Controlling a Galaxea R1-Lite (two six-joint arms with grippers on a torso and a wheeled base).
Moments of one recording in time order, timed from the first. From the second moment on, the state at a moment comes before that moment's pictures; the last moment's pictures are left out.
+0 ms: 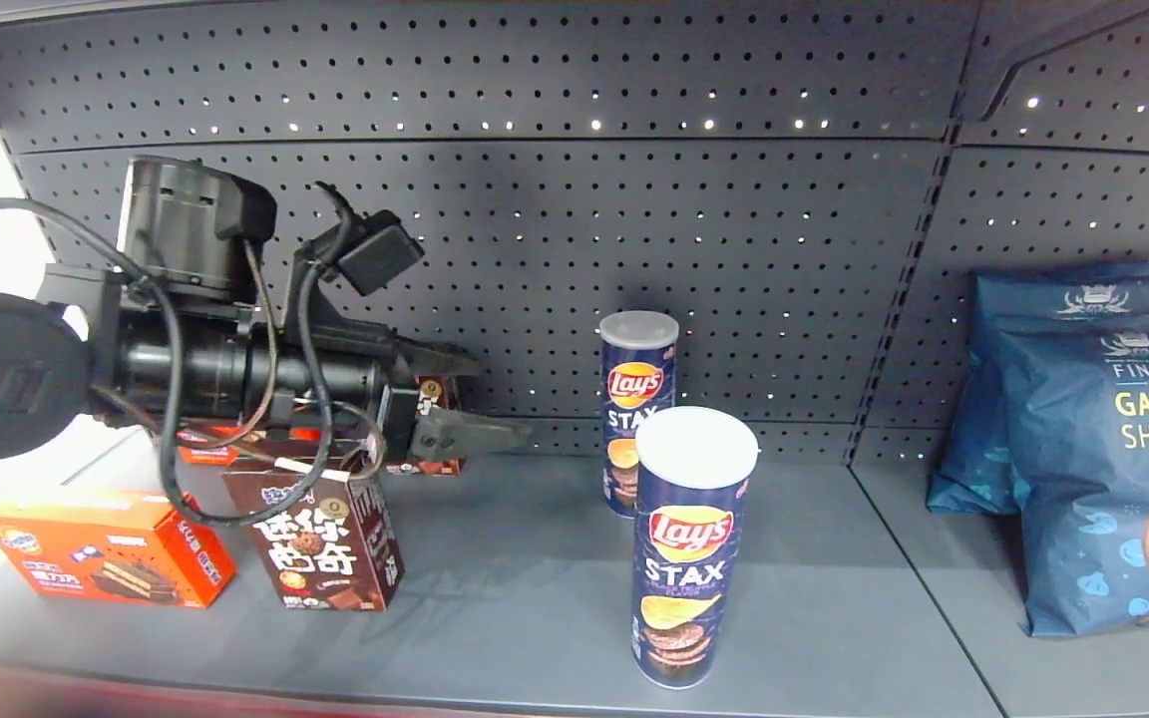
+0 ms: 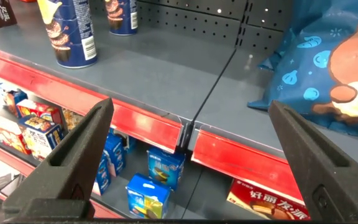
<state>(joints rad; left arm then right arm) -0.30 1.65 -1.17 0.02 -0.67 0.27 0.19 0.09 0.00 -0.07 0.18 -0.08</state>
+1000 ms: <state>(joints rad) -0.30 1.20 -0.80 -0.01 -0.59 0.26 0.18 0.37 -0.25 -0.02 0.22 -0.05</state>
